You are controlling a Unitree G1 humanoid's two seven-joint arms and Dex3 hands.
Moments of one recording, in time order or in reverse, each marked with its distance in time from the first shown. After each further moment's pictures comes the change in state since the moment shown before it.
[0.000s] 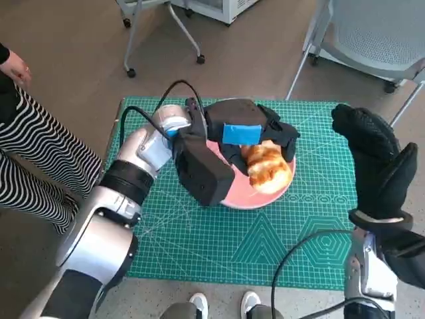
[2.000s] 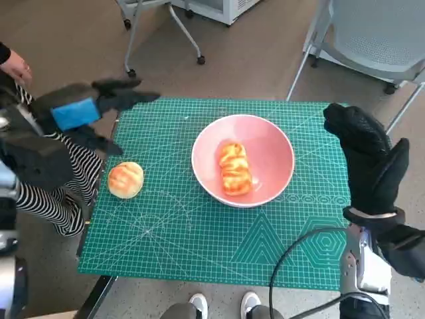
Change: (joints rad) left arm 0.370 0.602 0.333 -0.322 -0.195 0.070 -0.201; right arm -0.032 0.018 0.004 0.051 0.041 0.009 0.049
